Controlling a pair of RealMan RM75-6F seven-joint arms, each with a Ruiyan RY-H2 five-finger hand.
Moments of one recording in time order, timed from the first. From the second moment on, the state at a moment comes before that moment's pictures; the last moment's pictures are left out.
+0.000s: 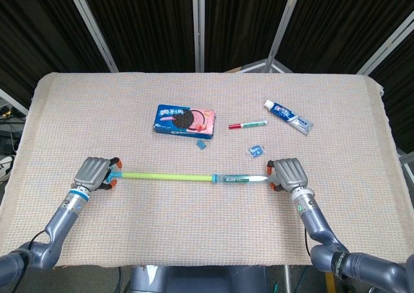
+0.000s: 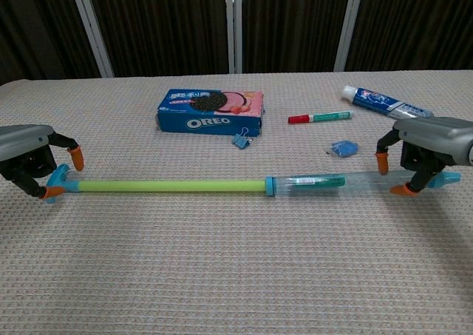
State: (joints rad) left arm -0.53 -1.50 -0.11 -1.25 1.27 0.89 0.10; right arm 0.62 -1.53 0.15 -1.38 -1.03 0.94 -0.36
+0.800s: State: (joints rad) left arm -0.56 -1.57 -0.10 -1.18 1.23 0.87 0.12; right arm 0.61 -1.51 0.14 -1.39 -1.03 0.95 -0.34
